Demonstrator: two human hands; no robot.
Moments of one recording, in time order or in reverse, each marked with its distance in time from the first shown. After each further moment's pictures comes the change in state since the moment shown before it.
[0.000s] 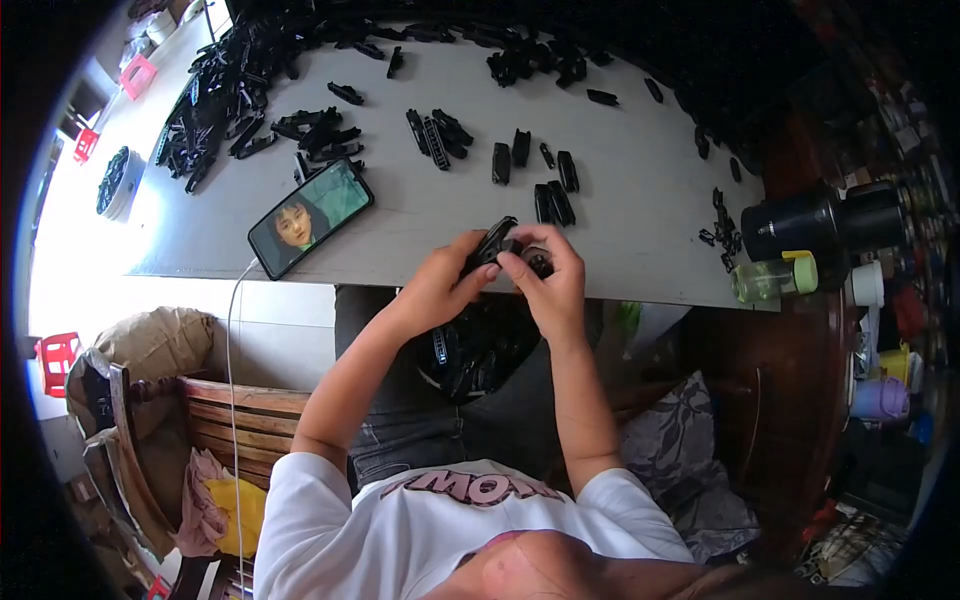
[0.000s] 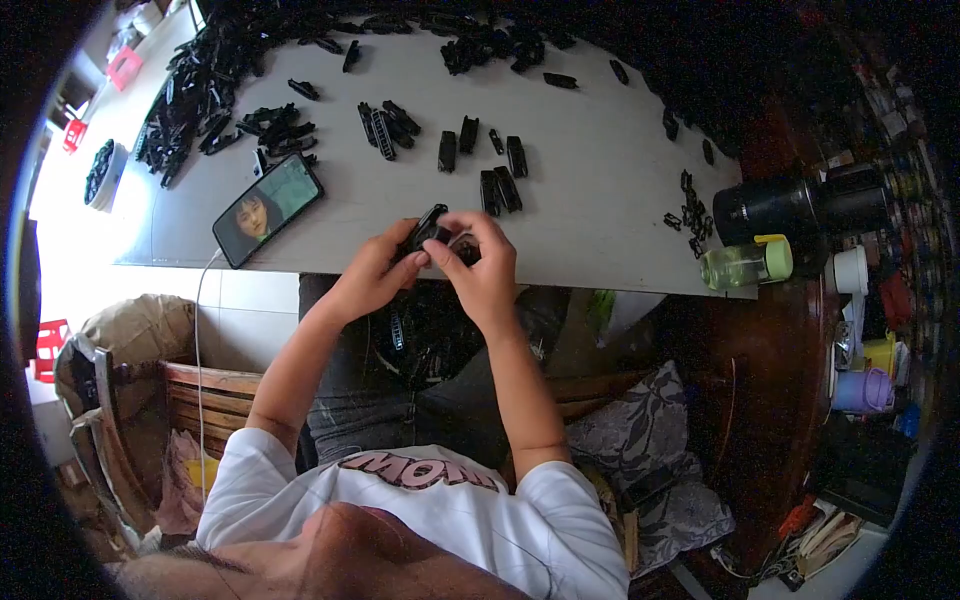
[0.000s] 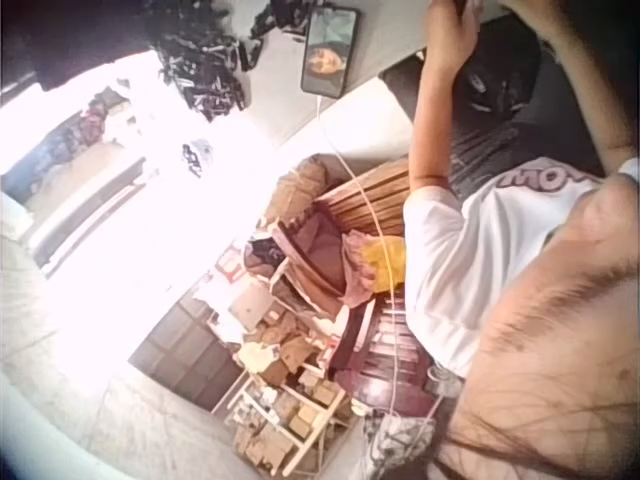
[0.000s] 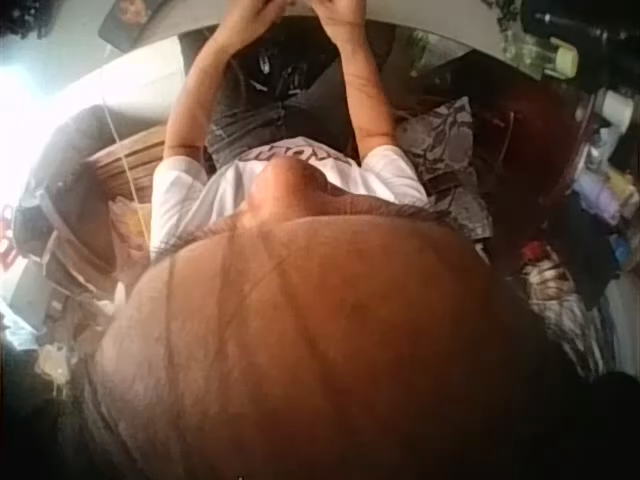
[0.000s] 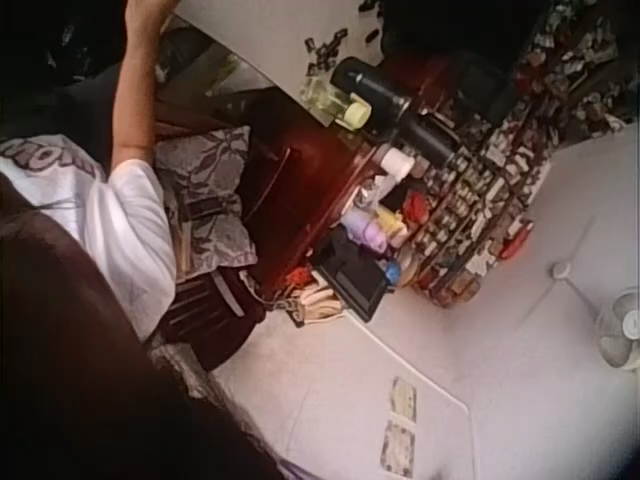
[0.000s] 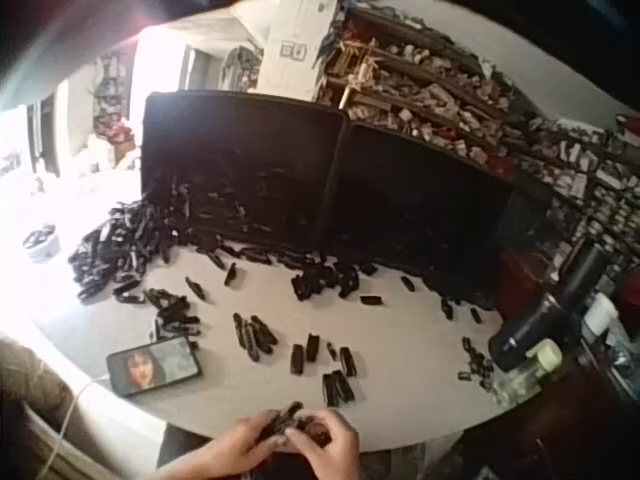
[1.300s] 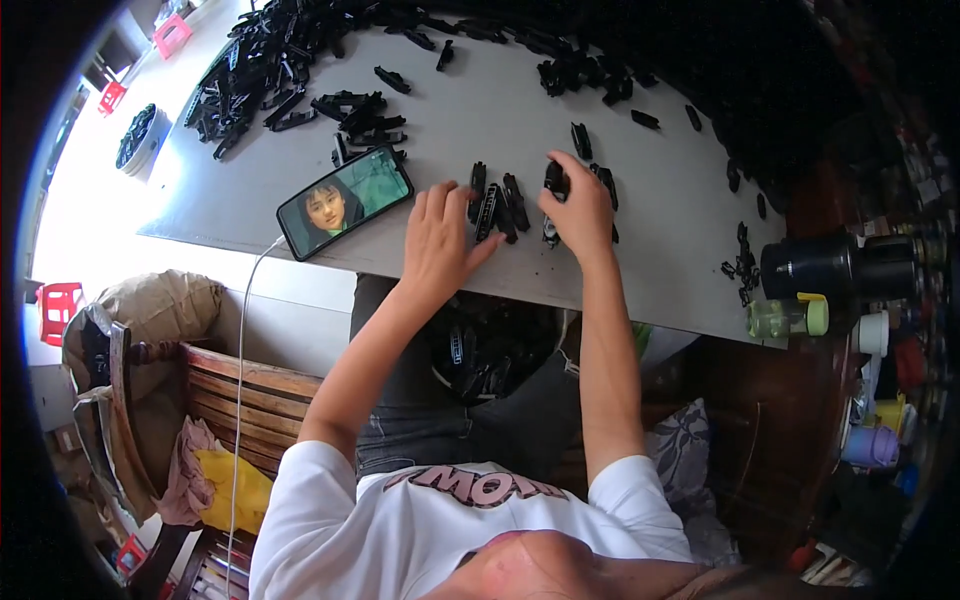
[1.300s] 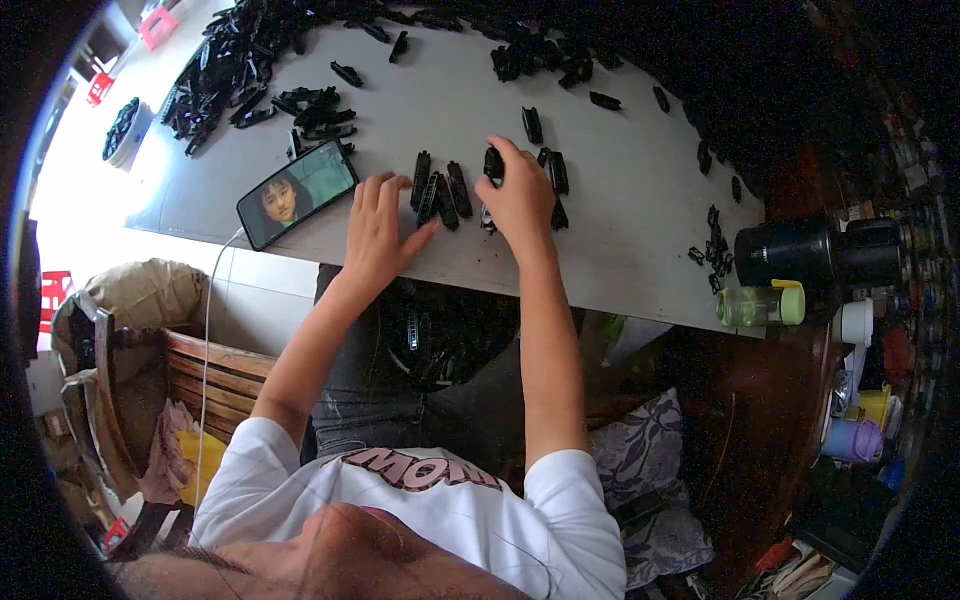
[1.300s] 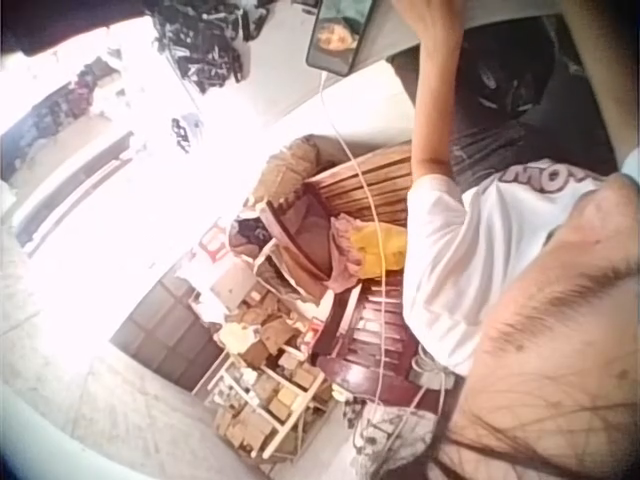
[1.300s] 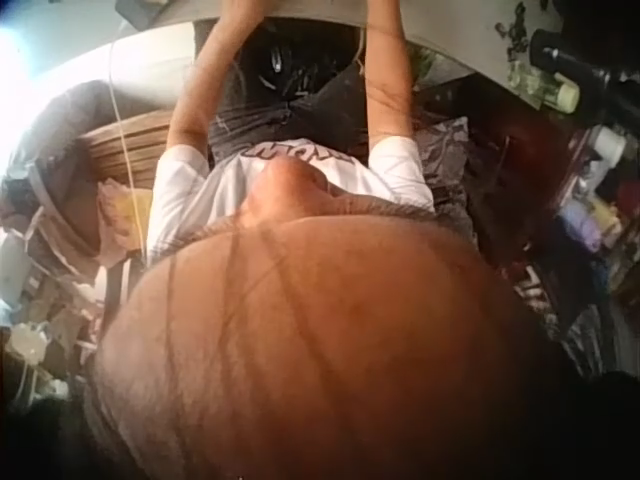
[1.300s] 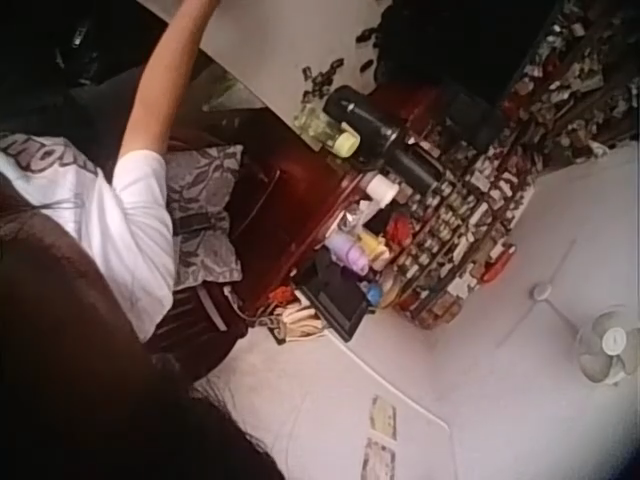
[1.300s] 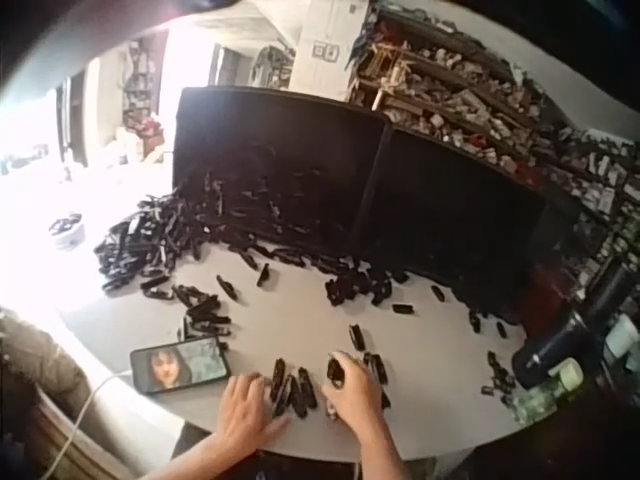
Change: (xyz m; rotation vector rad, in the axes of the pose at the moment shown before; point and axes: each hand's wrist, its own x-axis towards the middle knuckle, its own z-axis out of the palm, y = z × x) left_hand 0.014 -0.034 -0.023 0.796 0.514 0.190; right_hand 0.097 0.017 0.009 -0.919 -0.050 -0.137
